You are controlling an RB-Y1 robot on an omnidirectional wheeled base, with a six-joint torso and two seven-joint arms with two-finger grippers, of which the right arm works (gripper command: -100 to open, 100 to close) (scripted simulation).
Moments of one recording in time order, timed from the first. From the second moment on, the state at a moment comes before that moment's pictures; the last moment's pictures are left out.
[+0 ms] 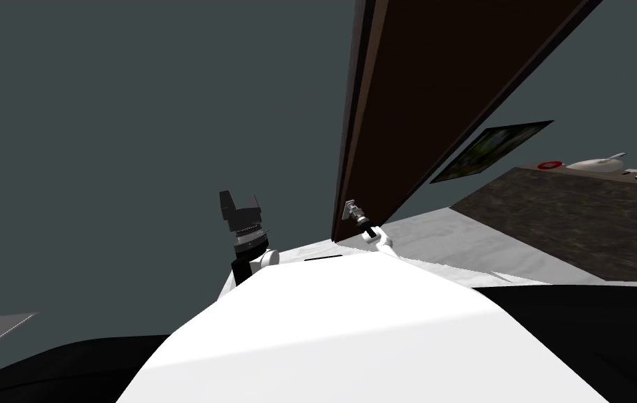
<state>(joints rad) -0.04 -0.26 -0.09 -1.16 0.50 -0.46 0.82</state>
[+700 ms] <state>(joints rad) -0.05 -0.26 -0.09 -1.15 0.47 -0.45 0.72</state>
